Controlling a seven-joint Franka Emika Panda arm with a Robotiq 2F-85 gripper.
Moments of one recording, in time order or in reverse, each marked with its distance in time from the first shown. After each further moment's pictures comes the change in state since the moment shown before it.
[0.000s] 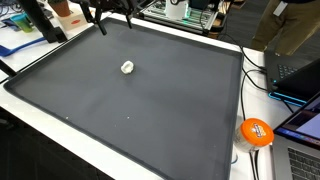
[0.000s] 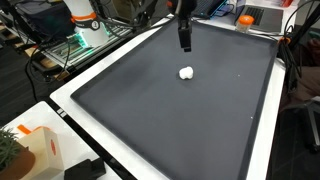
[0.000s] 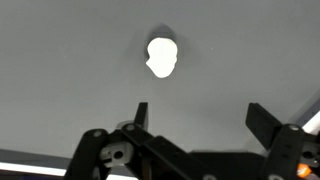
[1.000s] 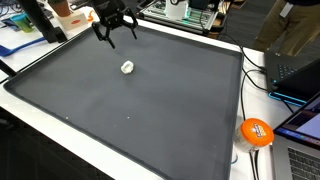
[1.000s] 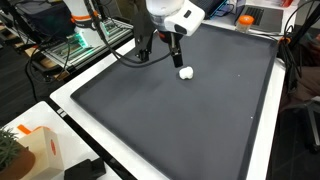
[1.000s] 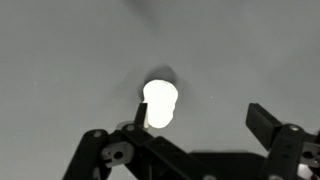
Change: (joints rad) arm -0.114 0.091 0.089 -0.046 0.015 0.021 -0.289
